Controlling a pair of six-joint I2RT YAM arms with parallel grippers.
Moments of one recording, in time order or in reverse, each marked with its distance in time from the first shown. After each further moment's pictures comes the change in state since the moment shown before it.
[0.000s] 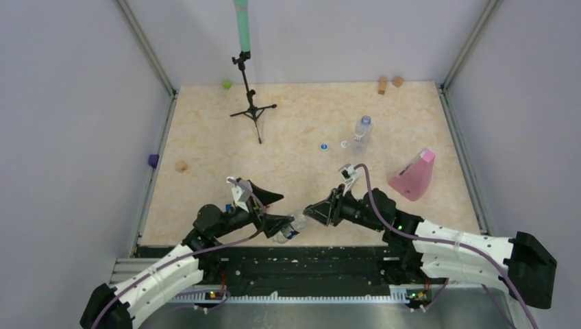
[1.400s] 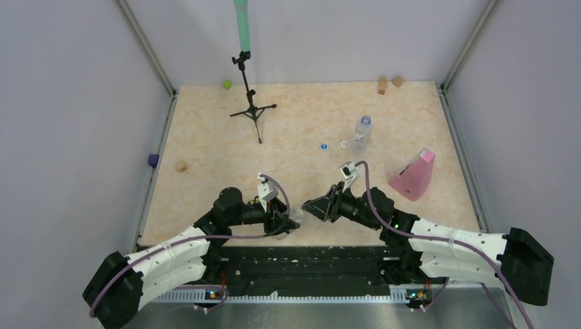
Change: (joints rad) left arm -0.013 0.294 0.140 -0.150 0.215 0.181; right arm -0.007 0.050 -0.006 0.087 0.034 0.043
